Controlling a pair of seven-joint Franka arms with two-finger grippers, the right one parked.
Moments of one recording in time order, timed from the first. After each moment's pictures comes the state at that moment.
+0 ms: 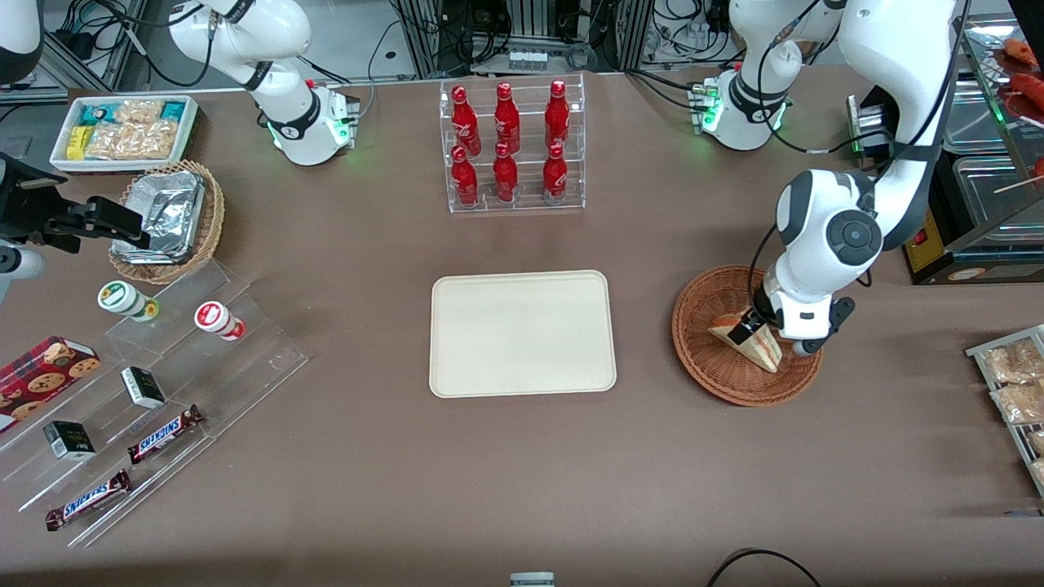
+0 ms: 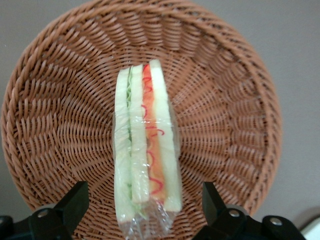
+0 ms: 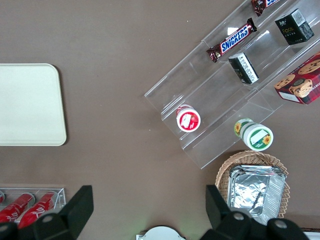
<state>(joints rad) -0.14 0.23 -0.05 -2.21 -0.02 2.41 -0.93</state>
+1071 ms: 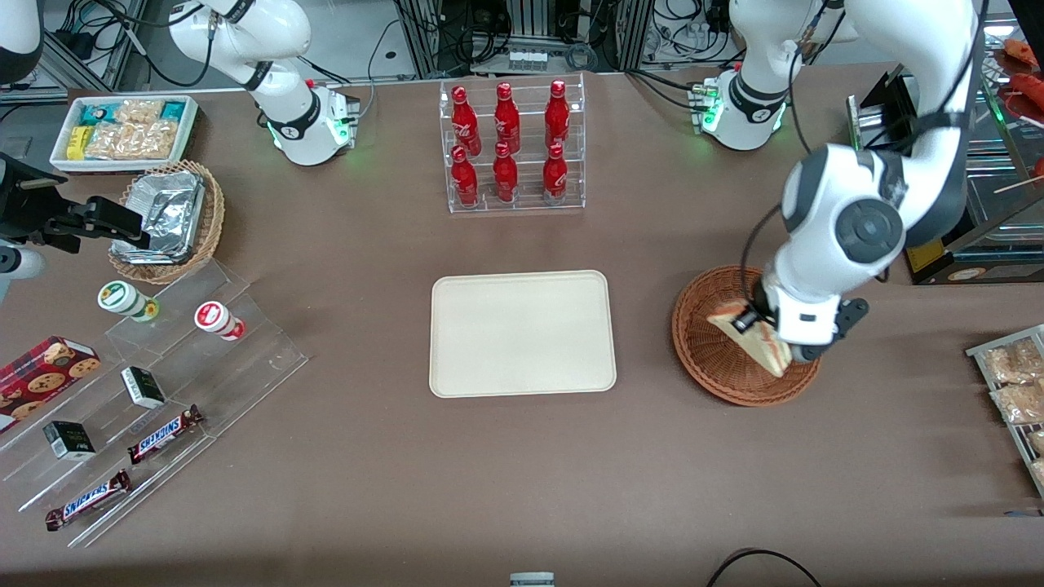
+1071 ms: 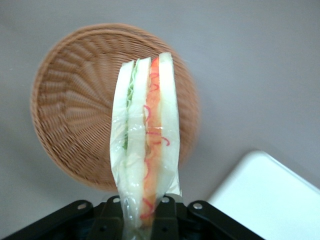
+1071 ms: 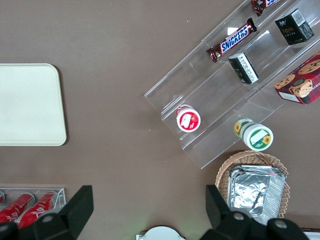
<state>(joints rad) -0.28 0.20 -0.06 -1.81 0.01 1.95 -0.93</state>
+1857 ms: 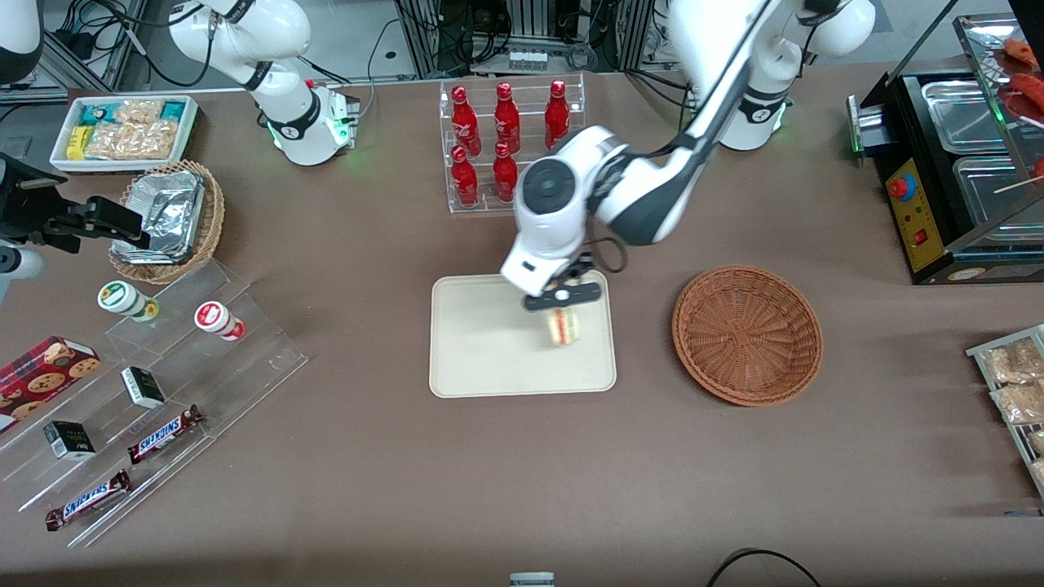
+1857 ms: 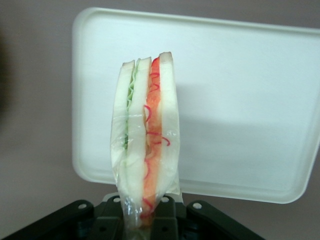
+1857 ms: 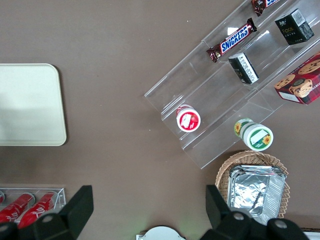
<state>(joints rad) -0.75 0.58 -0.07 -1.51 0.01 2.02 -0.94</state>
